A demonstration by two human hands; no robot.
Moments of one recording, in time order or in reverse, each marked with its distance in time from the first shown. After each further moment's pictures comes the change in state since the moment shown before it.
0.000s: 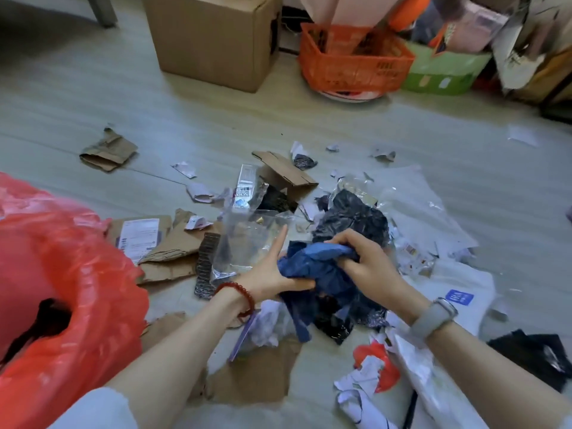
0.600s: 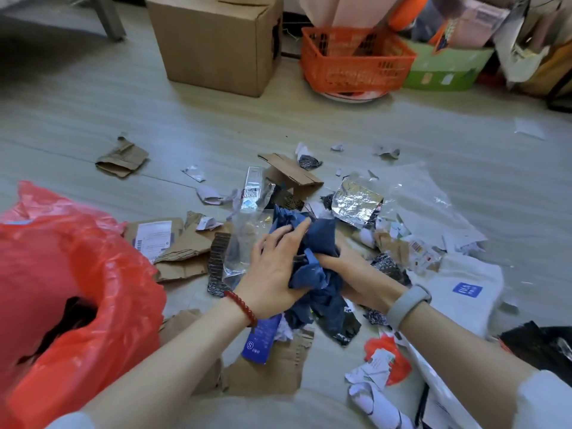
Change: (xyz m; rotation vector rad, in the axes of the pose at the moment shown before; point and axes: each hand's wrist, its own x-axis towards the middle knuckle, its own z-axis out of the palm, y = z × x) left_hand -0.038 0.011 0.002 0.802 0.278 0.500; right_hand 0.008 -0.011 0.037 0.863 -0.241 0.389
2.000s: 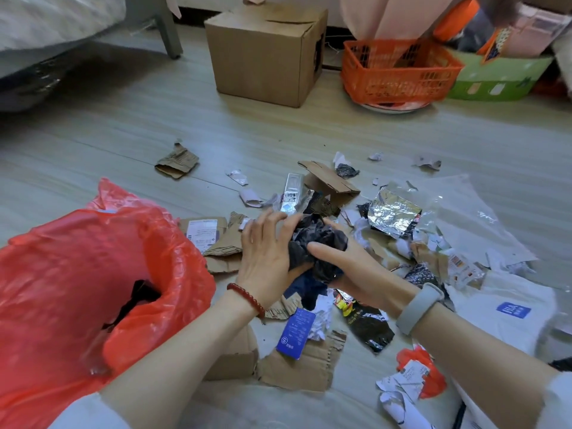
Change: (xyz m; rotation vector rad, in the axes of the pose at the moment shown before) left_hand -0.026 -0.014 -0.049 0.375 0.260 -0.156; right_hand 0.004 -0.015 0.056 0.071 -0.179 -0.066
